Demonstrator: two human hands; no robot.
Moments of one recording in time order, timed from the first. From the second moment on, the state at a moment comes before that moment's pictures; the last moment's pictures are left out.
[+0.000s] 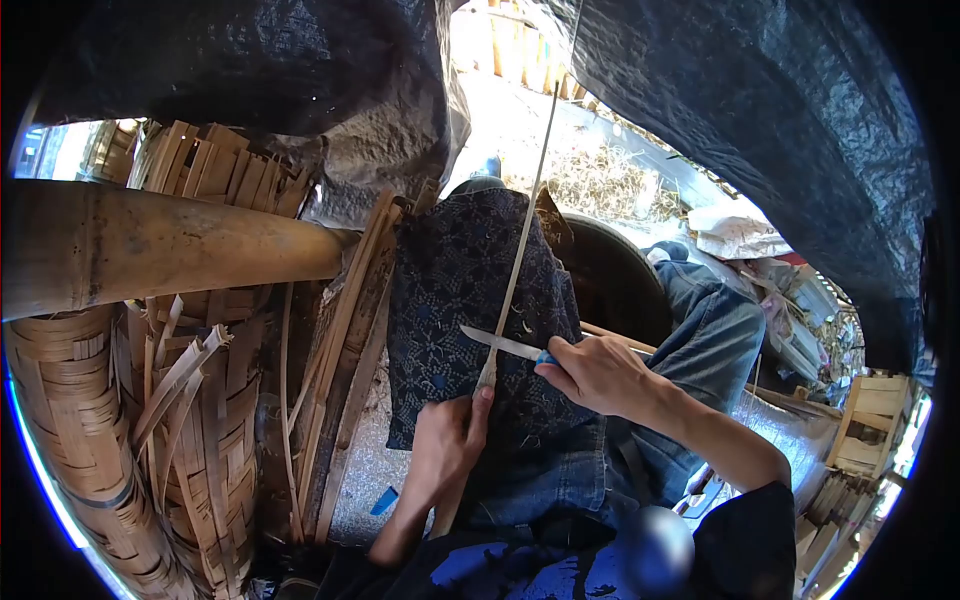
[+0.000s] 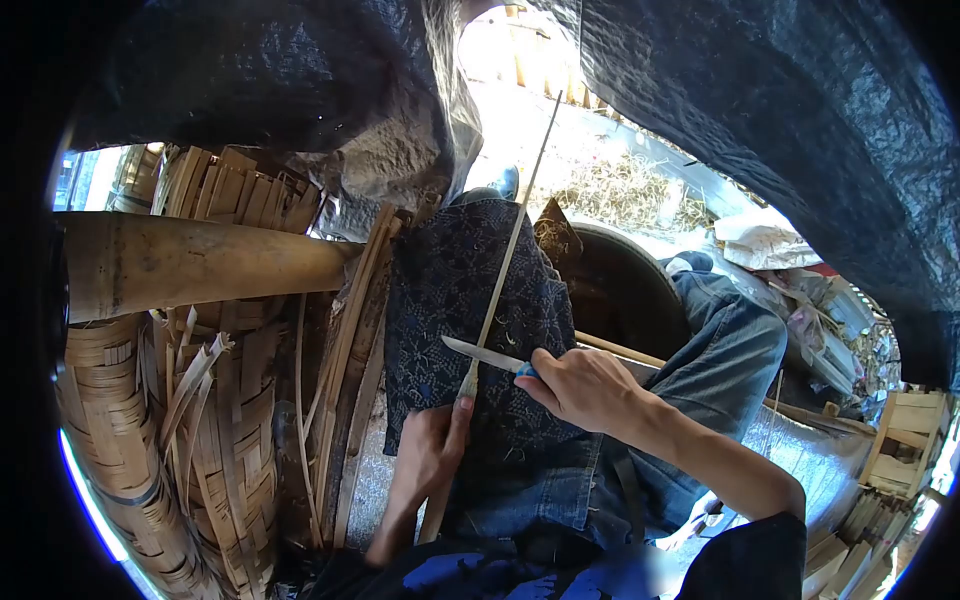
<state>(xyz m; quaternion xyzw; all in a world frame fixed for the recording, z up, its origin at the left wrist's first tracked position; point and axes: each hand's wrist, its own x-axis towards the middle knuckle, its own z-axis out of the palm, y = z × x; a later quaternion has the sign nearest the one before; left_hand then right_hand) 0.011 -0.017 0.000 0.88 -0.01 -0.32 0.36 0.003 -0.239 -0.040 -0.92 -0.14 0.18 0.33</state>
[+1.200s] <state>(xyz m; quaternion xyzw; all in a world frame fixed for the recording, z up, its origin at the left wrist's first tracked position) -0.013 0.012 0.043 0.78 0.14 -0.44 0.43 0.064 -0.250 -0.098 -0.94 -0.07 0.09 0.32</state>
